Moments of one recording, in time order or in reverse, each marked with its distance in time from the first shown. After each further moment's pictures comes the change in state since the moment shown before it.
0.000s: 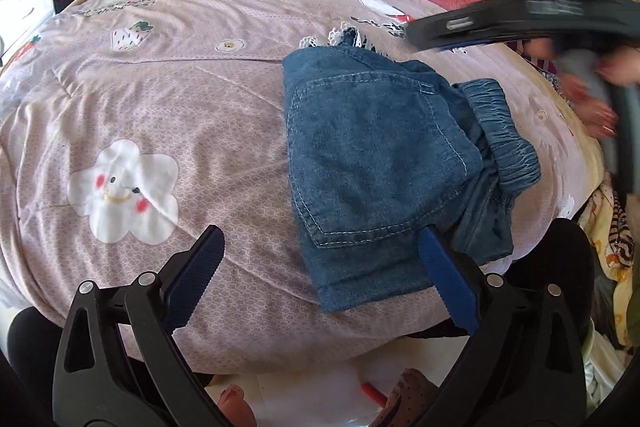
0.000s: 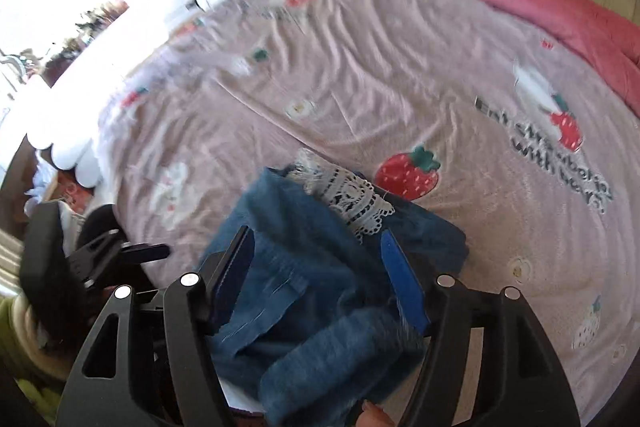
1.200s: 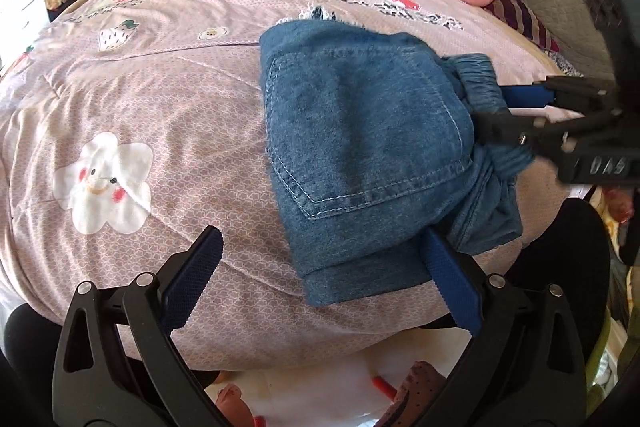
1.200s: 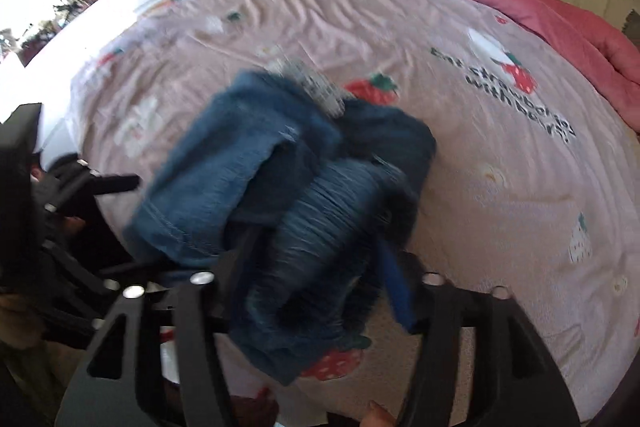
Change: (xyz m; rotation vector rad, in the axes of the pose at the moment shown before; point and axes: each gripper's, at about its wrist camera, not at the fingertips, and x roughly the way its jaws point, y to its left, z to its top) left arm 0.012 -0.023 -0.009 0.054 0.032 0.046; right arm -0.010 -0.004 -0.106 0.000 -0.086 -0.157
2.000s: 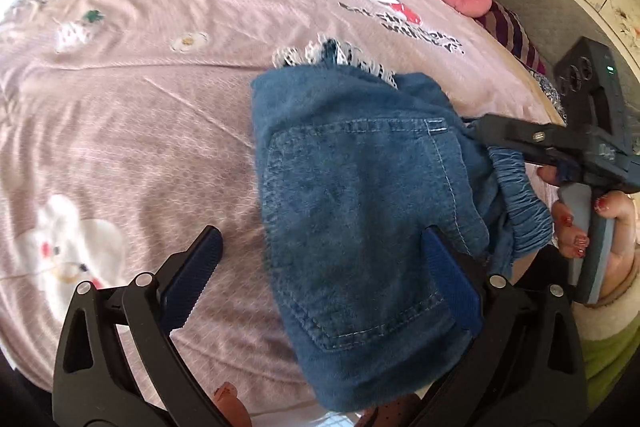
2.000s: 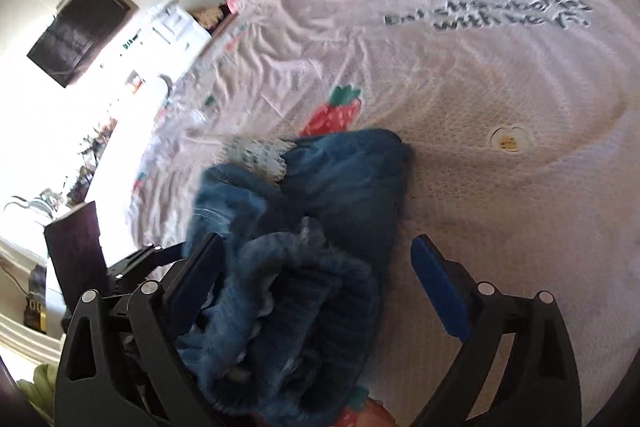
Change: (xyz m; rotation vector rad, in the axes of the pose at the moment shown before) left arm 0.030 0.027 0.057 -0.078 0.071 -0.165; right arm 0.030 -0.086 0.021 0.423 -0.023 0.355
